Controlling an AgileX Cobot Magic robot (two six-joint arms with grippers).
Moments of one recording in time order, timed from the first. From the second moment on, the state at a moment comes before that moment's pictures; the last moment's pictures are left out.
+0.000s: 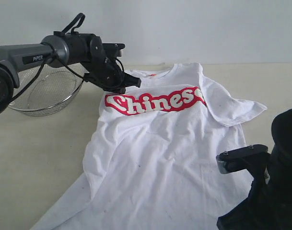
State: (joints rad) left arm -0.34 2.56 -2.11 -0.12 0.70 0.01; right arm 0.41 1.52 -0.61 0.08 0.82 0.21
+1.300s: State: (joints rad) left arm -0.12 2.20 -1.60 -0.77 0.82 0.52; right arm 0.41 1.61 -0.82 -0.04 0.78 0.10
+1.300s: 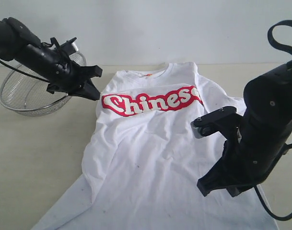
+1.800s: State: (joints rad) left arm -0.21 2.20 -1.60 -0.87 0.94 0.57; right arm 0.41 1.61 -0.82 -0.04 0.77 0.08
